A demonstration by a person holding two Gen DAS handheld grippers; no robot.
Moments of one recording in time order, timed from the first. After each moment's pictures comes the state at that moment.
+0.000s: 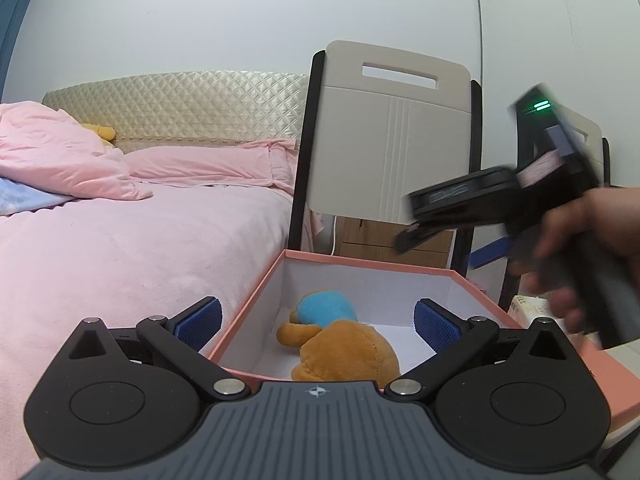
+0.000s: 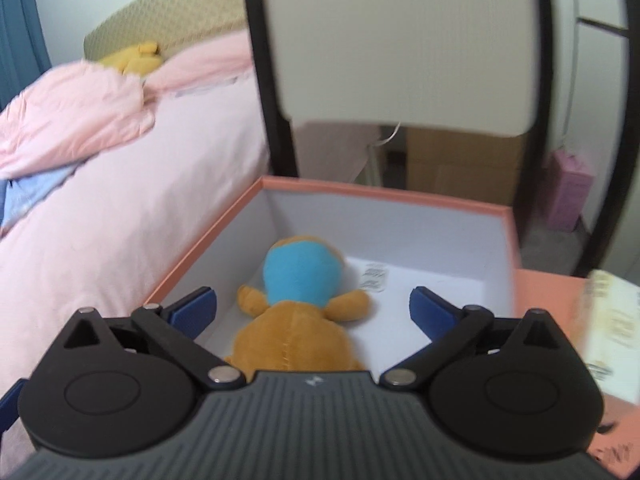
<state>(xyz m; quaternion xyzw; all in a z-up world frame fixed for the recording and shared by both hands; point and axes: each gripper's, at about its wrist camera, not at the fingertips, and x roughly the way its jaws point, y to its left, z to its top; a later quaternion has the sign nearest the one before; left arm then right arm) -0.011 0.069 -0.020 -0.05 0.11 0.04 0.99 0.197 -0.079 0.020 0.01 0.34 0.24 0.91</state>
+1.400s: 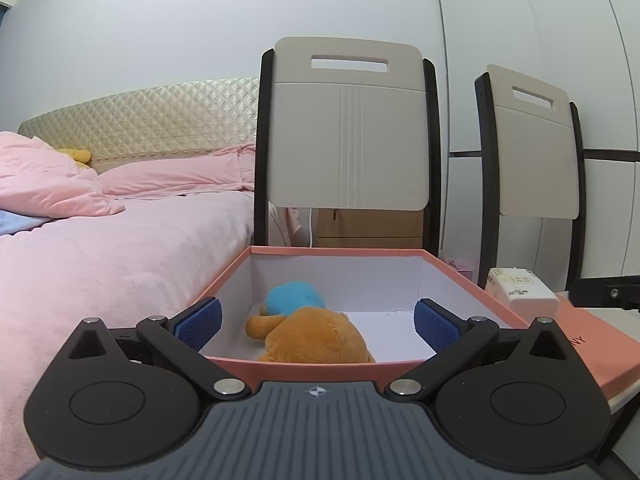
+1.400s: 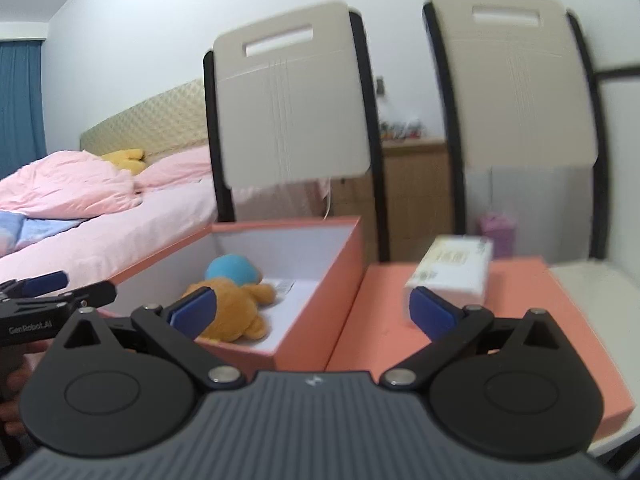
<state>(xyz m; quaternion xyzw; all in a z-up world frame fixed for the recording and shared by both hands) -0.015 0.027 -0.035 0.00 0.11 0.01 0.99 0.028 -0.246 -0.042 0.07 0.16 0.20 0.96</state>
